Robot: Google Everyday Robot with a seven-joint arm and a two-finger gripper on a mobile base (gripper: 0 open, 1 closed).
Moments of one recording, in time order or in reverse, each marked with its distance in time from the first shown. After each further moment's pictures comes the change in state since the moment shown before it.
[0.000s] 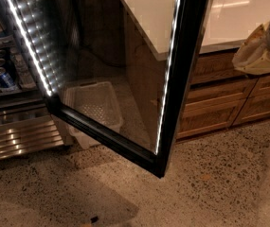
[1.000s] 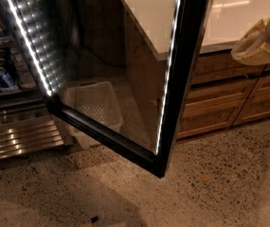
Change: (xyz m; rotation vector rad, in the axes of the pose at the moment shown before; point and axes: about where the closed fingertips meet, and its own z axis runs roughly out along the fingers) arm 0.019 -0.038 0.023 0.020 -0.117 0.075
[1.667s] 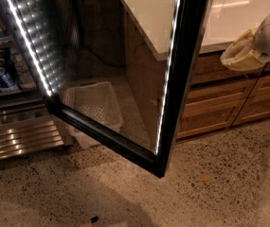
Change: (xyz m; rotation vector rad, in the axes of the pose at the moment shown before) arm 0.002 -0.003 0.036 -0.062 -0.107 0.045
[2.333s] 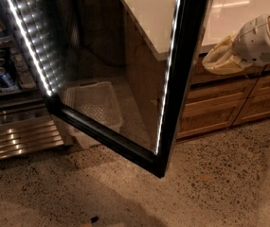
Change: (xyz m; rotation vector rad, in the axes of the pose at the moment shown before) arm -0.017 0.003 0.040 -0.058 -0.110 -0.088
